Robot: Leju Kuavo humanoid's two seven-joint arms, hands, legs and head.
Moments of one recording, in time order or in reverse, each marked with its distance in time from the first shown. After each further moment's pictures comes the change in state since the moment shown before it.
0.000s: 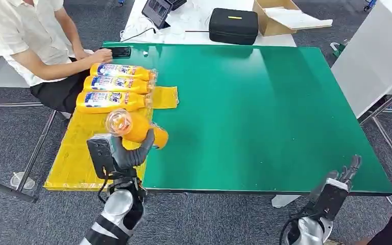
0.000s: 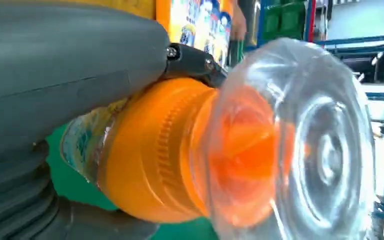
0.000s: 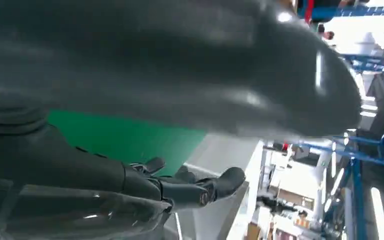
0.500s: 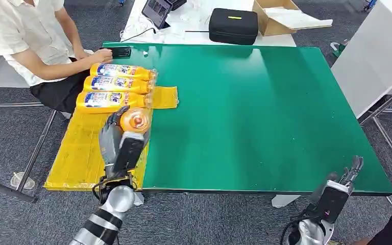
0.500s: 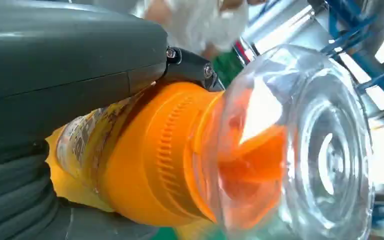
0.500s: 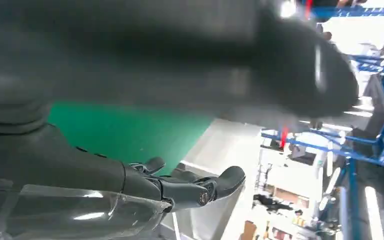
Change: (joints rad) left arm -0.072 0.019 0.110 0.170 -0.823 0.016 0.255; right arm 0.011 0.016 -0.002 -0.037 0.038 0.022 0.000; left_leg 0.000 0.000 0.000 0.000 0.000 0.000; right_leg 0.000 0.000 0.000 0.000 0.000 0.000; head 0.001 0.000
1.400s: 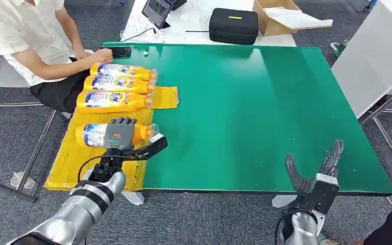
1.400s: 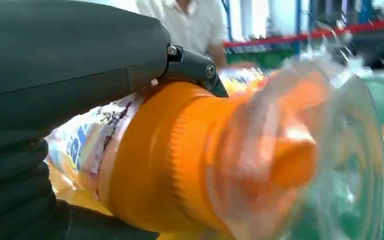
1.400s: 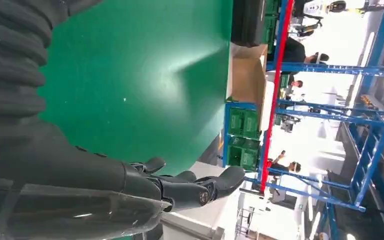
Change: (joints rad) left arm -0.279 0.083 -0.033 0.487 -0.488 -0.380 0.256; right arm -0.032 0.003 0.063 -0.006 -0.002 0.120 0.000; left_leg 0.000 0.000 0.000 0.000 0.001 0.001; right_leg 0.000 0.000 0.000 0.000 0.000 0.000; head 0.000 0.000
